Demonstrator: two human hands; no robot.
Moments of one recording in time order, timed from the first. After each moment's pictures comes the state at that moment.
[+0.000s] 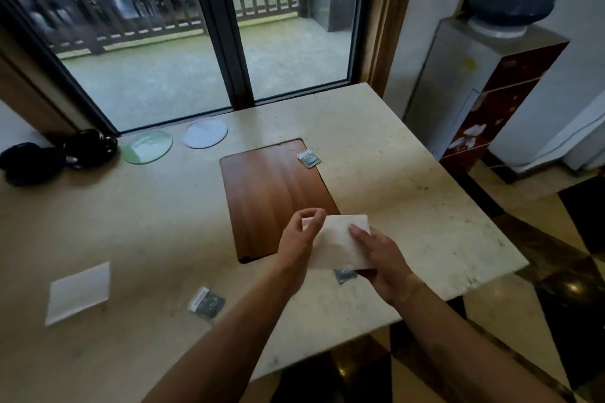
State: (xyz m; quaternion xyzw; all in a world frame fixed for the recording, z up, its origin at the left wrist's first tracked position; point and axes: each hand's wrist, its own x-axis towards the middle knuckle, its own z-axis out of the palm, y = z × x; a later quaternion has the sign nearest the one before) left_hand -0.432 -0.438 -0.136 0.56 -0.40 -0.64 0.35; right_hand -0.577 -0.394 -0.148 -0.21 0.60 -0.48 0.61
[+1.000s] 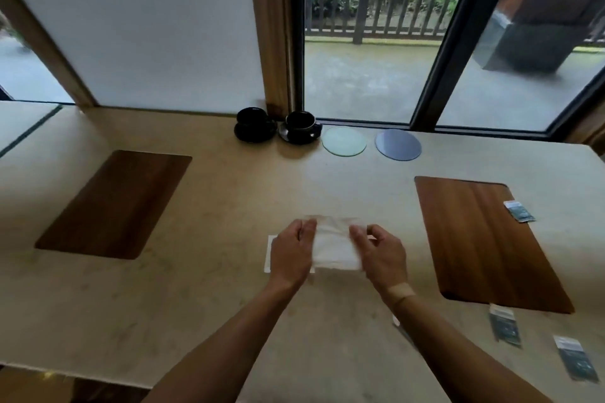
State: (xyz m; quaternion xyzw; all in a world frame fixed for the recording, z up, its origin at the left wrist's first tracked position) left_hand 0.005 -0.439 -0.149 0.72 -0.44 -0.29 0.45; right_hand -0.153 -0.466 -0.141 -0.57 0.62 -0.36 0.41
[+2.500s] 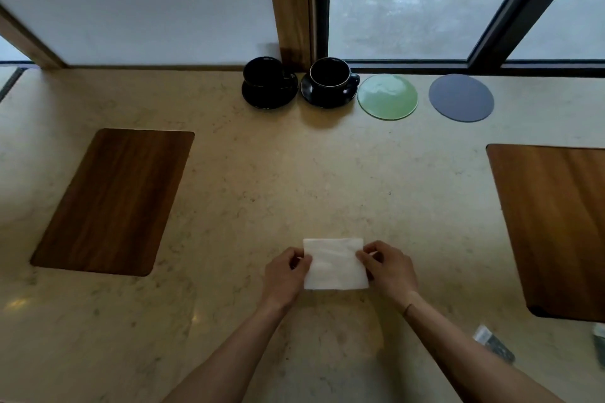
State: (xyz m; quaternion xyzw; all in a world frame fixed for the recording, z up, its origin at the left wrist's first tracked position) left_hand 0.124 -0.468 -0.265 0.78 -0.39 -0.42 0.26; right_hand -0.077 -0.524 -0.270 -0.58 0.68 -0.11 0.44
